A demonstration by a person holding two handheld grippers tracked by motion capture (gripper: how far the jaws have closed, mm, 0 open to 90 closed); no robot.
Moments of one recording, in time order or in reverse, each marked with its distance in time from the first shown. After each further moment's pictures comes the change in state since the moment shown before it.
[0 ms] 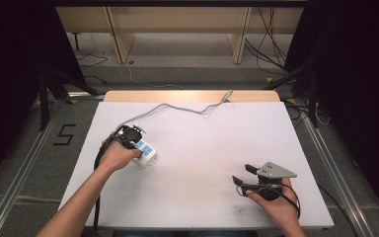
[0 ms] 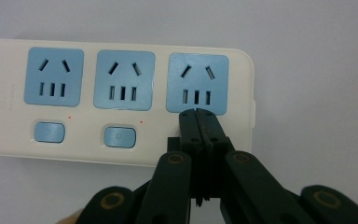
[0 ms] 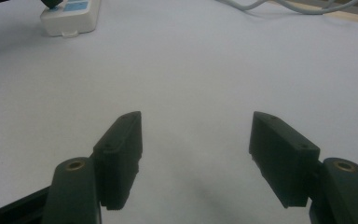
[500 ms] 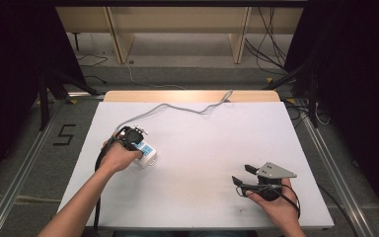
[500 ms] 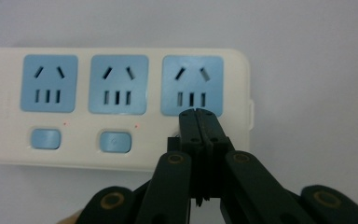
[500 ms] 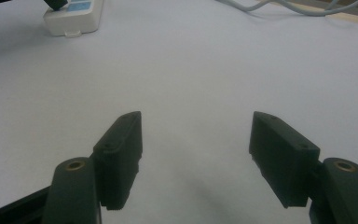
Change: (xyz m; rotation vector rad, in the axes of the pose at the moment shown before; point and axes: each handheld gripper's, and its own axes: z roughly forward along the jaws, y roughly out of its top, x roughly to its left) left arm -0.004 -0.002 0.002 -0.036 -0.010 0.014; right arm 0.001 0.000 0.000 -0.001 0.007 -0.006
